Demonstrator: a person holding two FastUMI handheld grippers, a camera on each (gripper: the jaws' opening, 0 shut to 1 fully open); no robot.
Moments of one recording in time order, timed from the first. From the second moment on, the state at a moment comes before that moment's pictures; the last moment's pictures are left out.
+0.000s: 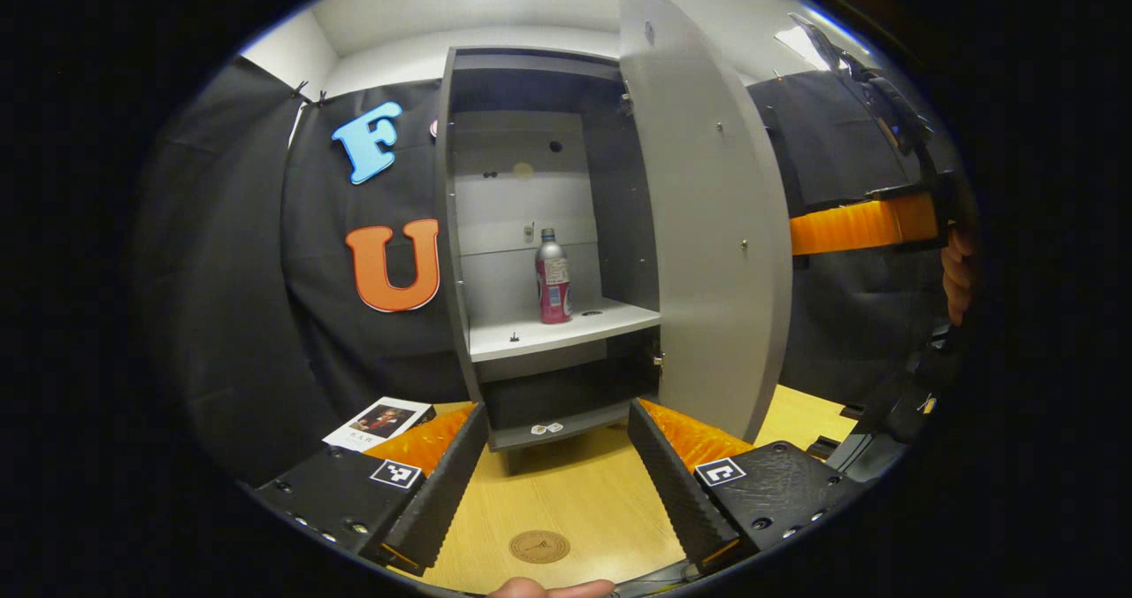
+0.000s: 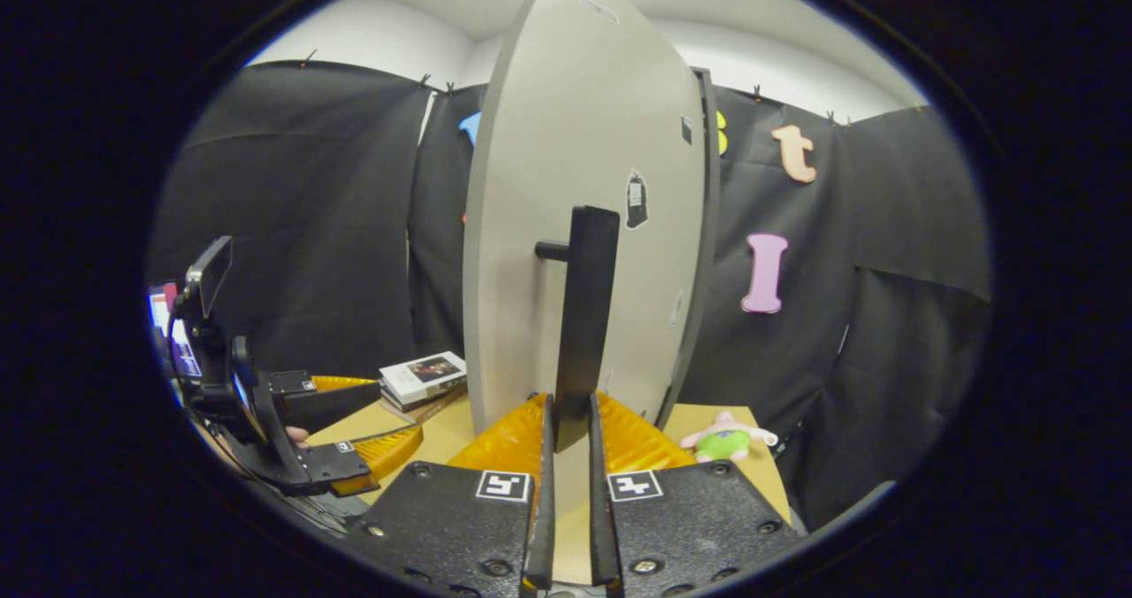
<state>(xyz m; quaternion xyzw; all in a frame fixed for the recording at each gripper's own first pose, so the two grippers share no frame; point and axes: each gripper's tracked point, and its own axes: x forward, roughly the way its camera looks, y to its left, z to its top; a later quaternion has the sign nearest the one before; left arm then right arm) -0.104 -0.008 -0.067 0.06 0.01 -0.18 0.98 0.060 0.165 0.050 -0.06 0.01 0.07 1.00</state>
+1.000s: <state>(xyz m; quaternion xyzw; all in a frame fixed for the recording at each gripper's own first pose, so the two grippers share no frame) -0.052 -0.089 -0.056 0.06 0.01 -0.23 0.97 0.036 0.056 0.046 0.08 -0.02 -0.09 0.99</state>
